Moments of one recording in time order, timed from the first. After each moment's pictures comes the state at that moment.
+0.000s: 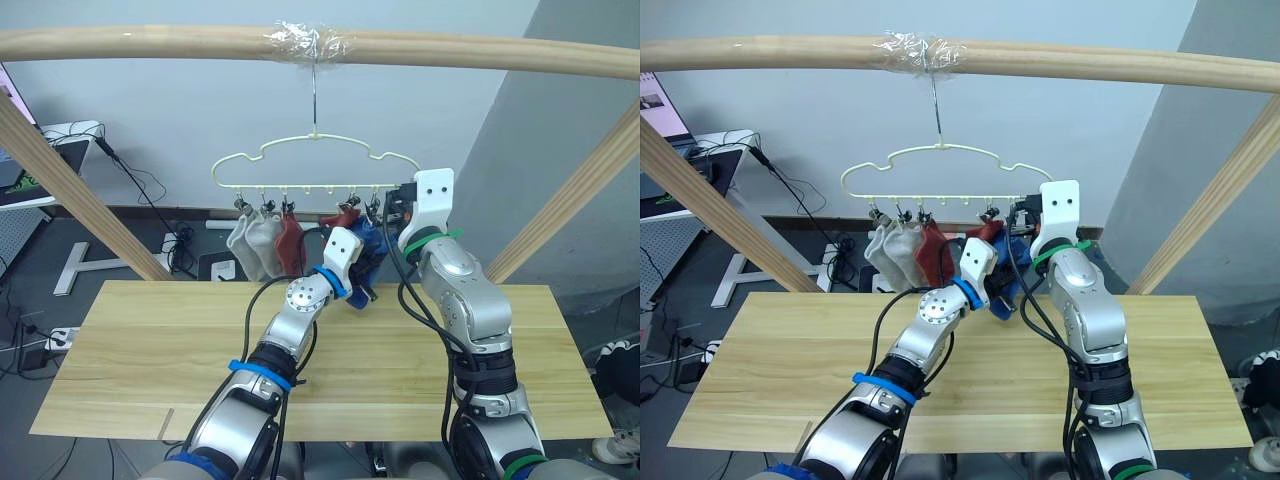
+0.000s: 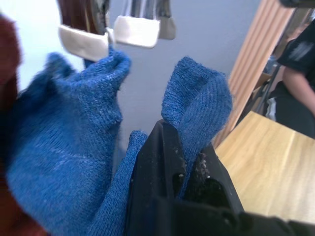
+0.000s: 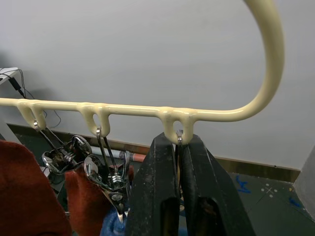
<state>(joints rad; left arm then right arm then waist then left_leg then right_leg) -0.60 0.02 -0.23 0.62 0.04 -0.24 -0.50 -0.55 0.01 0.02 -0.21 0.10 0.69 0.03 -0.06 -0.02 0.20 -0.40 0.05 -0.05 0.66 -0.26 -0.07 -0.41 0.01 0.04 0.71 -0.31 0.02</state>
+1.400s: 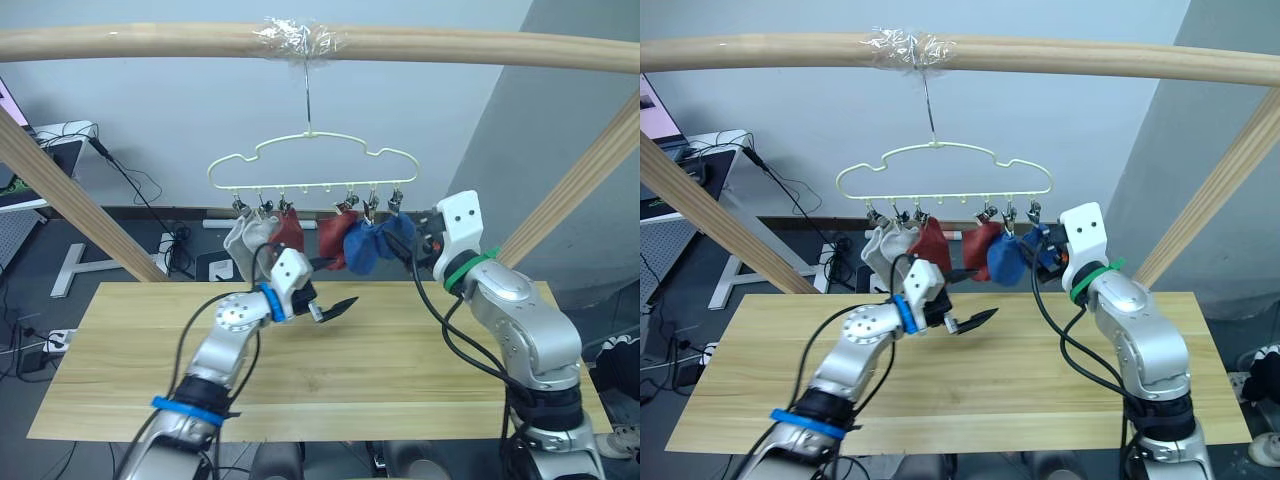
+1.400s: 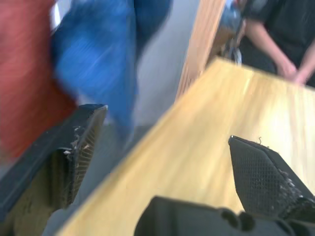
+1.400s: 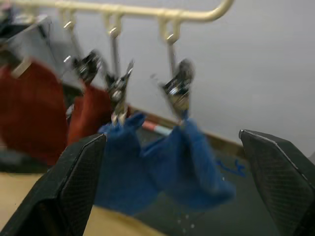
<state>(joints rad) -0.30 0.41 -0.18 0.11 -0.14 -0.04 -0.90 -0.38 -0.35 0.06 -0.53 0.26 0.88 0.32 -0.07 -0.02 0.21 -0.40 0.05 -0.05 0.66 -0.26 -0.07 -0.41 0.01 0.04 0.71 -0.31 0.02</state>
